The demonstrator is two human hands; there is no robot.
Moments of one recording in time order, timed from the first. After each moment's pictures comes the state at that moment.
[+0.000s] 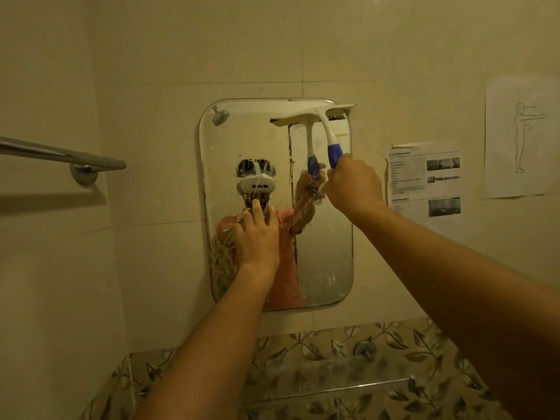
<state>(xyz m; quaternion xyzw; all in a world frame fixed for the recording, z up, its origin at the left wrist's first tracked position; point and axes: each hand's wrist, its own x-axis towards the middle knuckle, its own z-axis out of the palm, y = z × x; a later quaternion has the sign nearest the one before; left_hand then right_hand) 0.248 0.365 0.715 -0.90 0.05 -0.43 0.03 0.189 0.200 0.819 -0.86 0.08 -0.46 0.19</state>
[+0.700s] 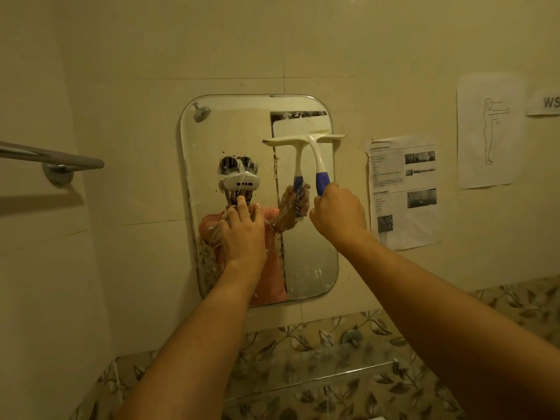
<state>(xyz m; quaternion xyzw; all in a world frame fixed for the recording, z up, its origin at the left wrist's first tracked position) 0.242 0.367 0.716 -0.90 0.06 -0.42 0.03 0.174 0.206 0.762 -0.87 0.10 -0.43 0.24</state>
